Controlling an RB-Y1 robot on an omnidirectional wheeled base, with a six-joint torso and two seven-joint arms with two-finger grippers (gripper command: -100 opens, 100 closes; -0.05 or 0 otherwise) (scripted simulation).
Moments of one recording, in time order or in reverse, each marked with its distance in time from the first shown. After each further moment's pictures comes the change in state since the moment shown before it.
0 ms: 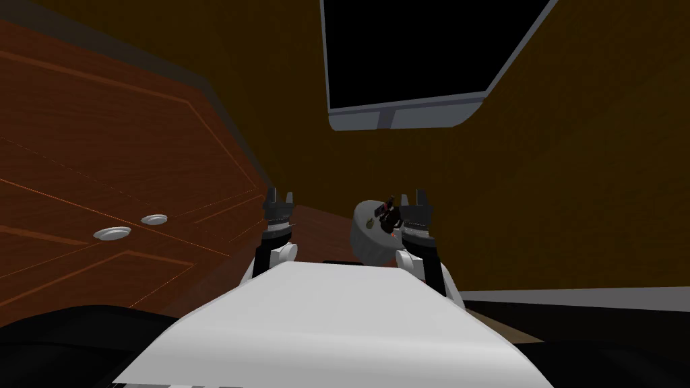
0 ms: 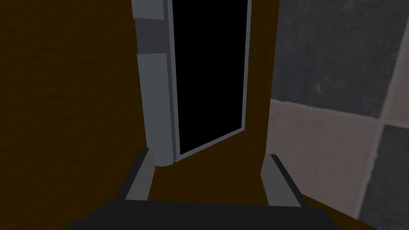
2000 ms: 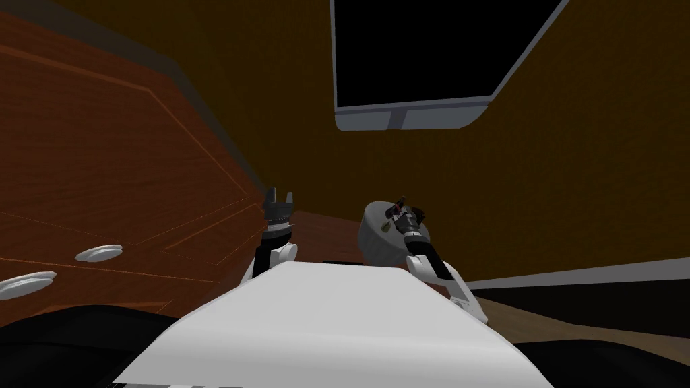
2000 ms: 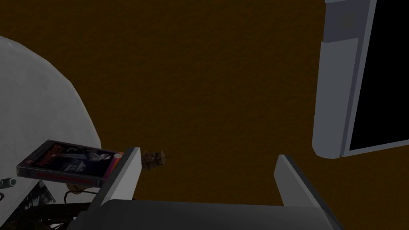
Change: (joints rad) left arm 0.000 0.000 0.000 0.000 0.000 0.000 0.000; right arm 0.023 -0.210 -0.077 0.156 -0.167 0.504 -0.269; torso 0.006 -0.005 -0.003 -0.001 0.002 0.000
